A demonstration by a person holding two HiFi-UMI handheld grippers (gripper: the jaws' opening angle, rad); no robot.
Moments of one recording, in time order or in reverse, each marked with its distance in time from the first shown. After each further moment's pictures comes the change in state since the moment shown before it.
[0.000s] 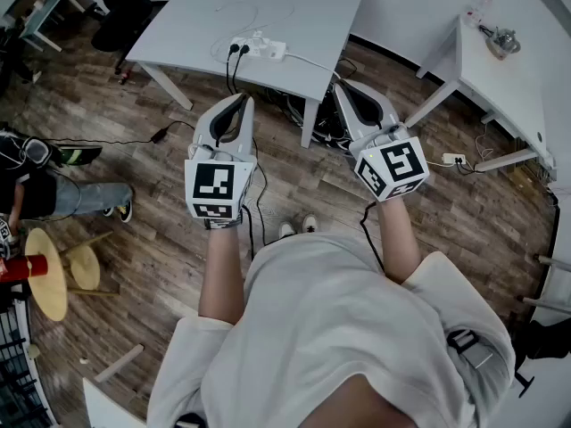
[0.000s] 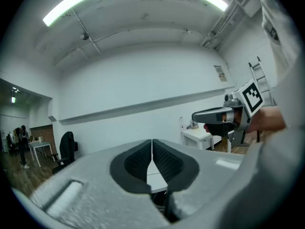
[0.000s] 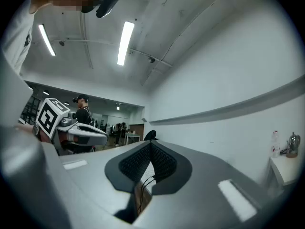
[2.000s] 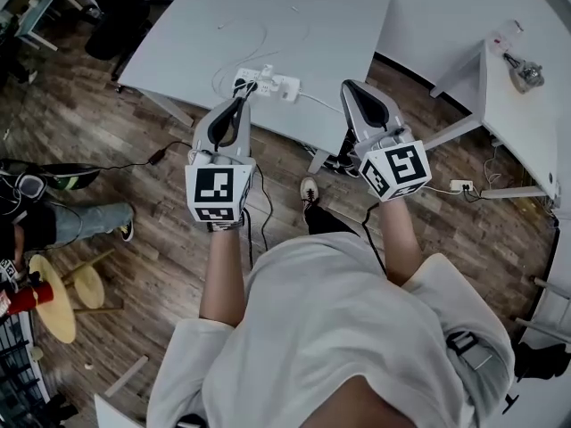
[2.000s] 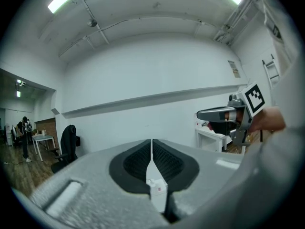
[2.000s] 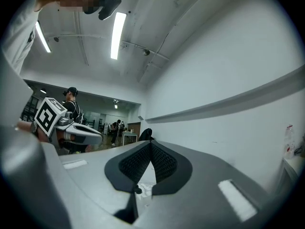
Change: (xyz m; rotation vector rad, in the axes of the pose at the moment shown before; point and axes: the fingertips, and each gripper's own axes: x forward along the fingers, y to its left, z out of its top) left arm 0.182 0.131 -0.053 -0.070 0.044 0.061; right arm 0.193 -0.120 -0.056 0.006 0.012 -0.003
